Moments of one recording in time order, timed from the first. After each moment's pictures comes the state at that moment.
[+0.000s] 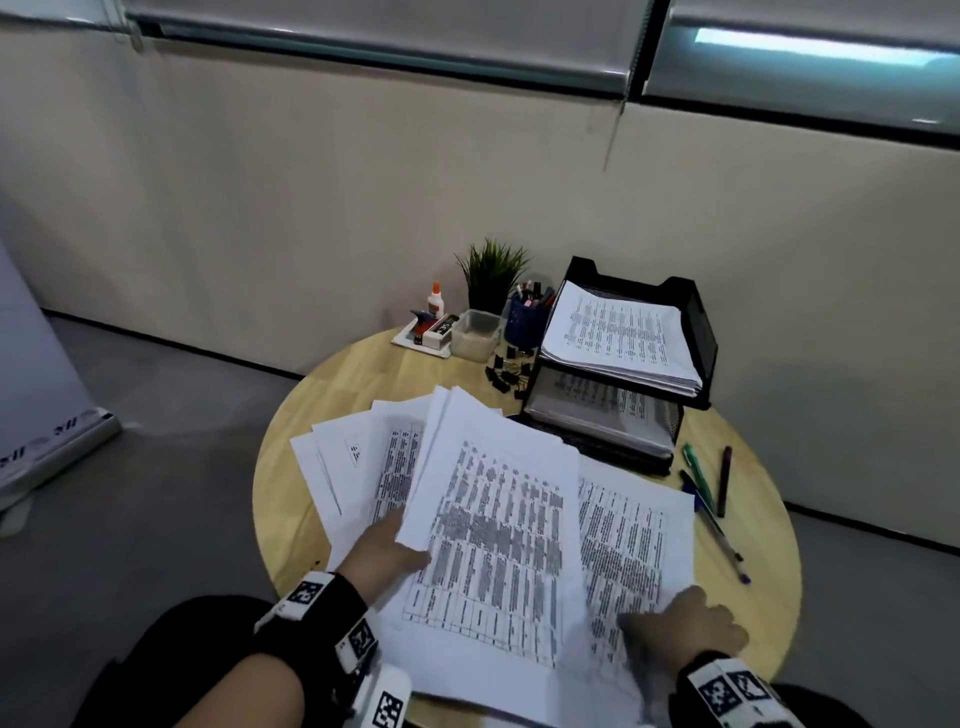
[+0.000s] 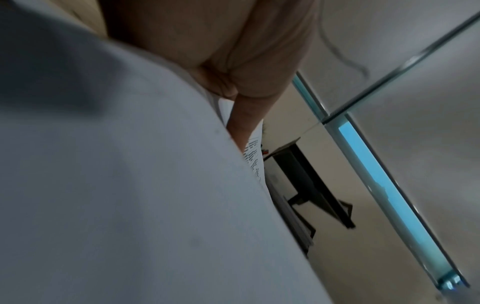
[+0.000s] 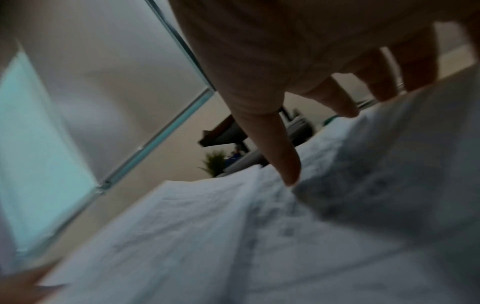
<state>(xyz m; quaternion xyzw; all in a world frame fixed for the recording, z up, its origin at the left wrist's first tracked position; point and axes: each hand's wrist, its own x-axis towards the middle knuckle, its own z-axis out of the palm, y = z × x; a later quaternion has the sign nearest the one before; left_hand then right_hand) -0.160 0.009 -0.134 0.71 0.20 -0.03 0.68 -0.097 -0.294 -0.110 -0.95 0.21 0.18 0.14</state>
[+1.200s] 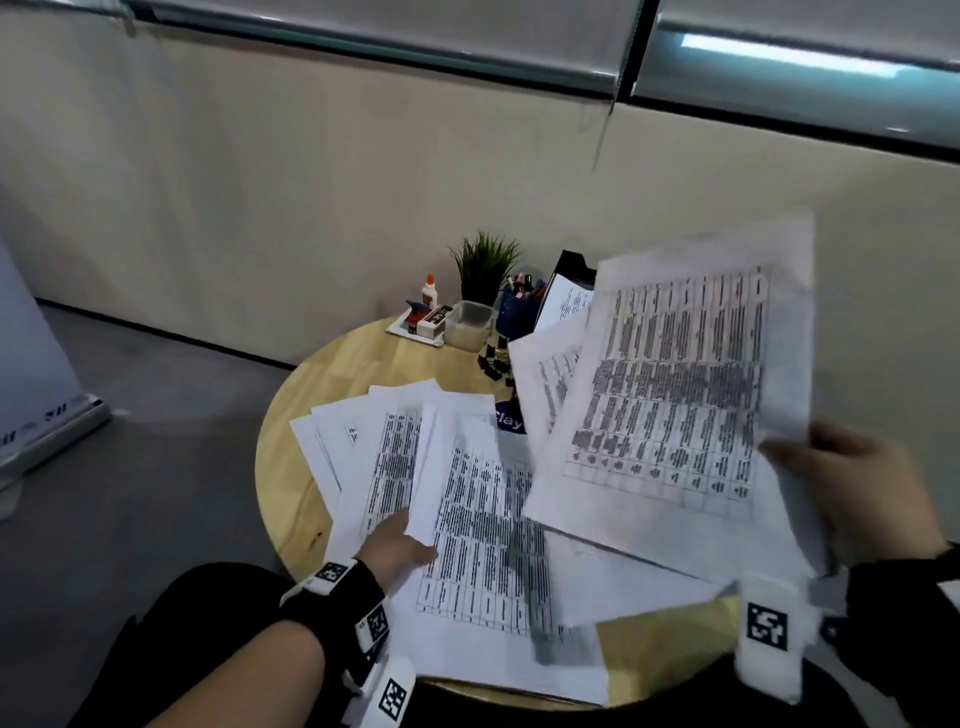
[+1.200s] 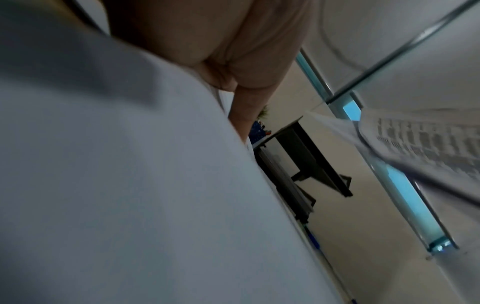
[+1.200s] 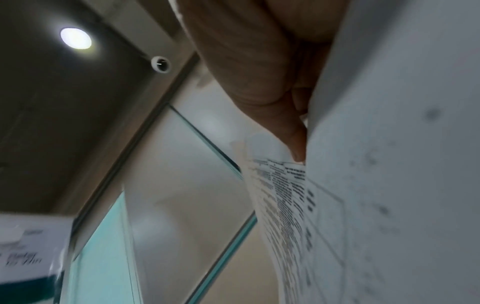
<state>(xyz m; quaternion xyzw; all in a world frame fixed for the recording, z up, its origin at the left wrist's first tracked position) -0.171 -0.013 -0.141 0.66 0.23 -0.06 0.71 -0.106 -0.354 0.051 -0.82 0.02 -0.14 0.56</state>
